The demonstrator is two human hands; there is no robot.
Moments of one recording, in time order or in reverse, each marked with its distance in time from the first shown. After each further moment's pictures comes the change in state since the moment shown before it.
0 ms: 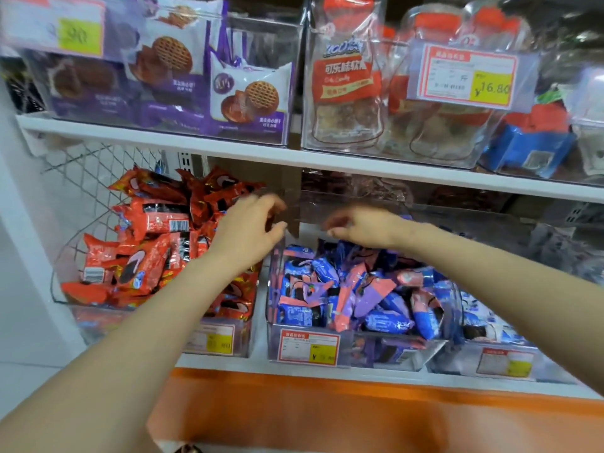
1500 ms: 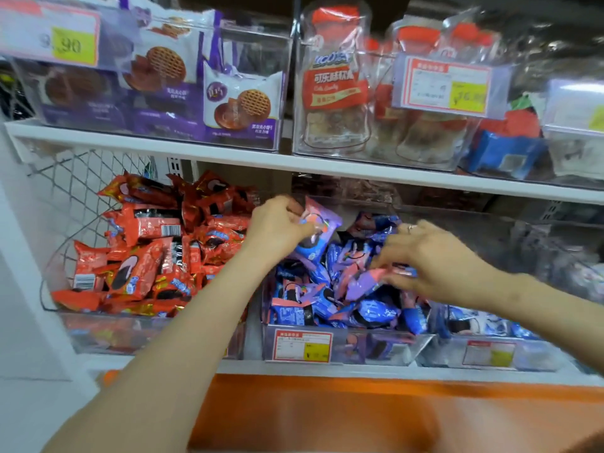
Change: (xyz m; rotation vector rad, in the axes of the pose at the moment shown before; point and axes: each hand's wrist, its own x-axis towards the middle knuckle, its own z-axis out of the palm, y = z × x) left_hand 0.009 0.048 0.005 -0.448 -0.049 -0.258; right_hand -0.113 0.012 -0.008 -0.330 0.245 -0.268
